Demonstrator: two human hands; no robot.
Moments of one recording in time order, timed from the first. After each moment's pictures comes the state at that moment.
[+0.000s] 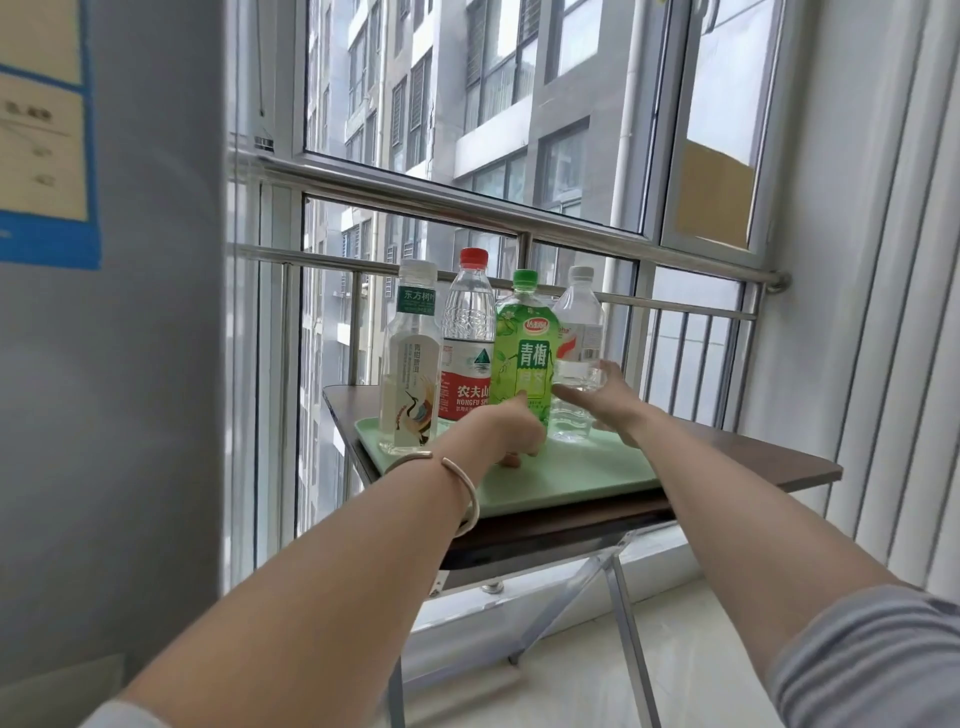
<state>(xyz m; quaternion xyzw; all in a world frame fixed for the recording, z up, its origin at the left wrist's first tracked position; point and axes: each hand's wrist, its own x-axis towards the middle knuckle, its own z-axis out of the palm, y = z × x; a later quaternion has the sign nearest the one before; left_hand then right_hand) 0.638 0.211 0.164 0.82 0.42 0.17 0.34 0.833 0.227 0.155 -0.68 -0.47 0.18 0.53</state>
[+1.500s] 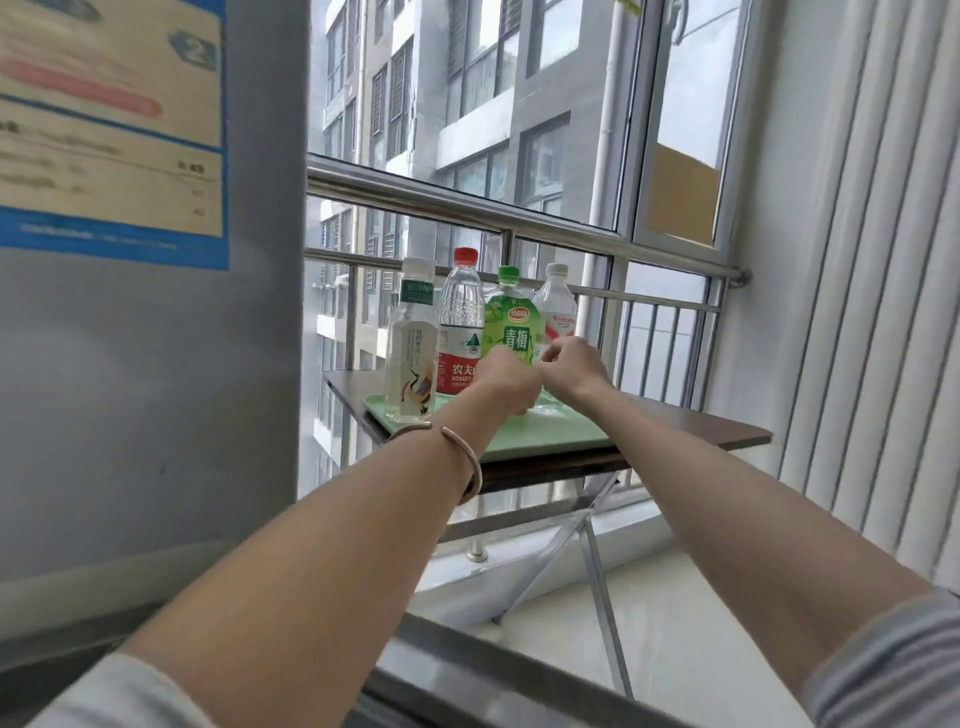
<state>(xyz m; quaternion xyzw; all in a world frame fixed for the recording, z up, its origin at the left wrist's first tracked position) 0.612 0.146 0.178 0.75 0.40 0.37 0.38 0.724 0.140 0.180 -0.75 -0.52 -0.09 0.40</state>
